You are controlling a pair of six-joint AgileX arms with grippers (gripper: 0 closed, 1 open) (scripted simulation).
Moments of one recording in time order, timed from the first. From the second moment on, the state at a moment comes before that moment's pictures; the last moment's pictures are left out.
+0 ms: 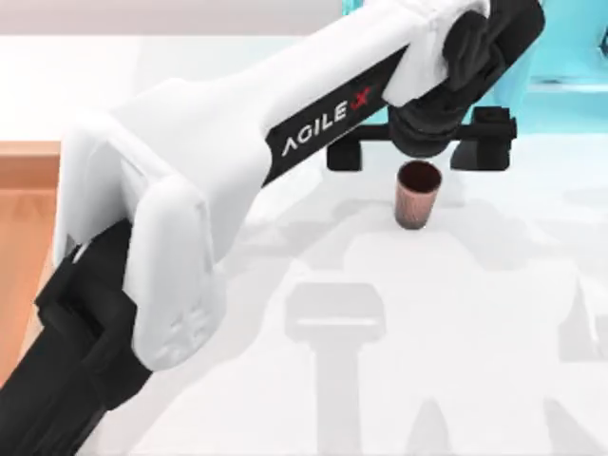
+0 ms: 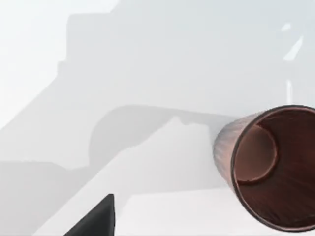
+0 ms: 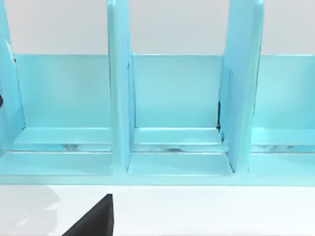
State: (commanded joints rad) left arm -0.82 2.57 2.49 -1.21 -0.27 -0.74; right arm 0.00 0.00 0.00 0.00 0.00 0.00
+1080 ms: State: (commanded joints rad) left arm -0.79 2.63 2.41 -1.05 -0.26 -0.71; right arm 0.00 0.00 0.00 0.00 0.00 0.00
